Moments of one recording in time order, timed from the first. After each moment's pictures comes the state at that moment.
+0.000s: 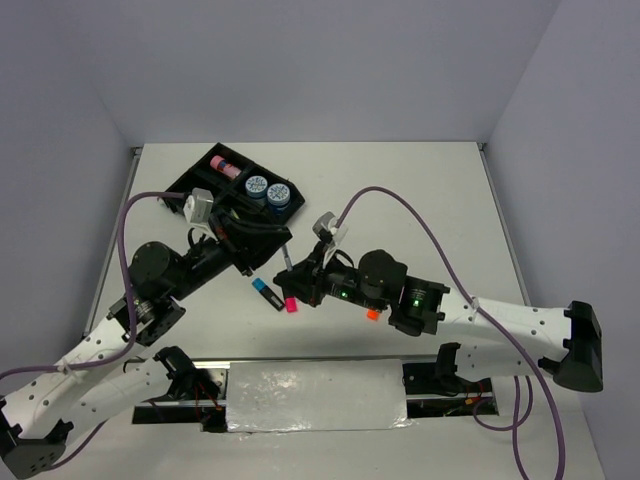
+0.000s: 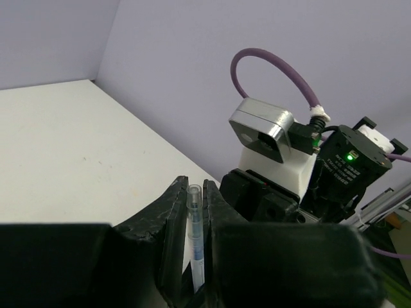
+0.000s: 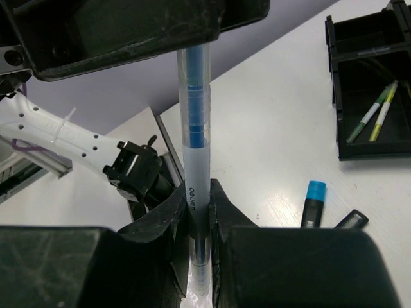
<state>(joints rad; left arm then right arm) -0.75 0.70 0.79 0.18 0.20 -0.57 1.21 1.06 0.84 0.20 0.05 0.39</state>
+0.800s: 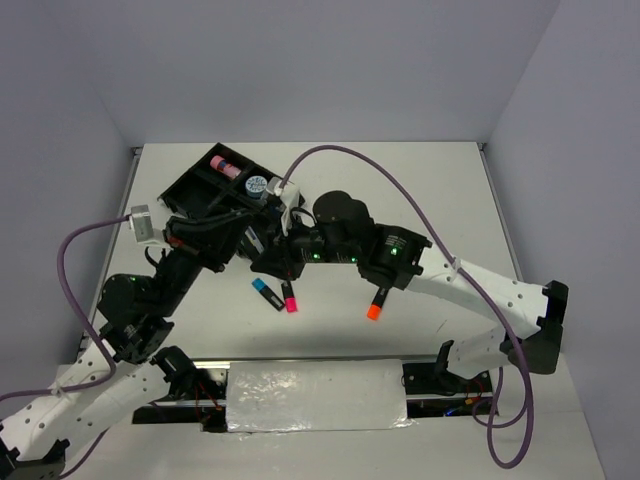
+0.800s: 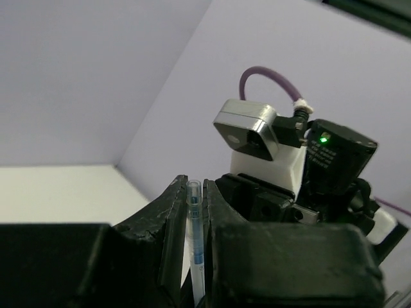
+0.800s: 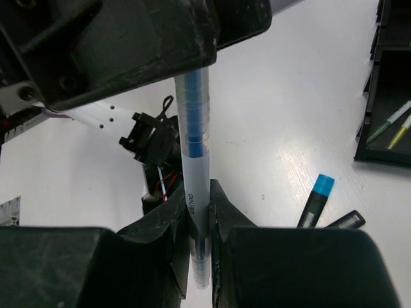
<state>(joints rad) -0.71 0.54 0.63 0.43 -0.03 -0.65 1.11 1.38 1.46 -0.35 -0.24 0.28</state>
